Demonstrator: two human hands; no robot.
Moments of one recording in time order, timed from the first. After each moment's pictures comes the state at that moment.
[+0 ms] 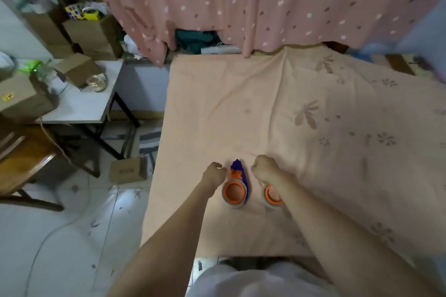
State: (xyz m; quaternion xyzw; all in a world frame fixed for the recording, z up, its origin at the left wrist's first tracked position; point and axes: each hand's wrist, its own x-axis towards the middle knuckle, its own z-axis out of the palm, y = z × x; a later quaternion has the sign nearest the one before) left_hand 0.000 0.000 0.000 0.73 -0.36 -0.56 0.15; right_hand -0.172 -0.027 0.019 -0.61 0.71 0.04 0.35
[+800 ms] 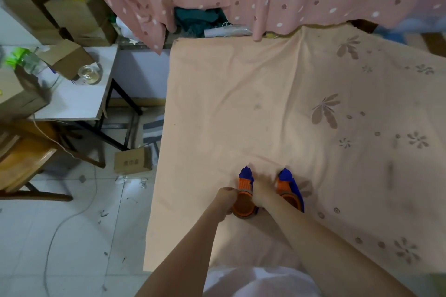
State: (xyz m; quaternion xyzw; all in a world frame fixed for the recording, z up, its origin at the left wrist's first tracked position) left_hand -0.011 -0.009 -0.039 0.72 -0.21 -0.66 0.09; right_hand -0.137 -0.038 -0.062 -0.61 0.67 0.22 0.35
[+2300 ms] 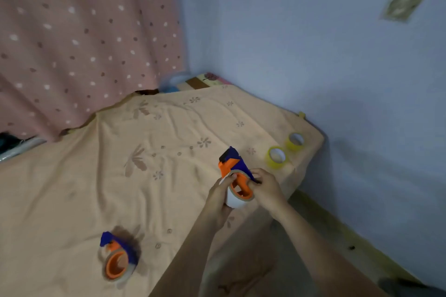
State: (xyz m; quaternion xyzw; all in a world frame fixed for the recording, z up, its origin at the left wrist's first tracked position) left_hand -0.488 0.135 0.093 0.39 -0.36 -0.83 0.17; right_hand -0.606 0.222 0.112 -0.27 0.77 -0.48 0.31
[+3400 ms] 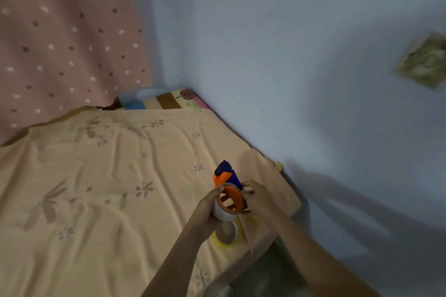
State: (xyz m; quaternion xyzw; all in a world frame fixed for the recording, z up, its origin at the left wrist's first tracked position) left_hand -0.830 0.038 0.042 0.35 -0.27 -0.87 0.20; right_hand -0.975 0.116 0.090 -0.31 0.79 -0.36 0.39
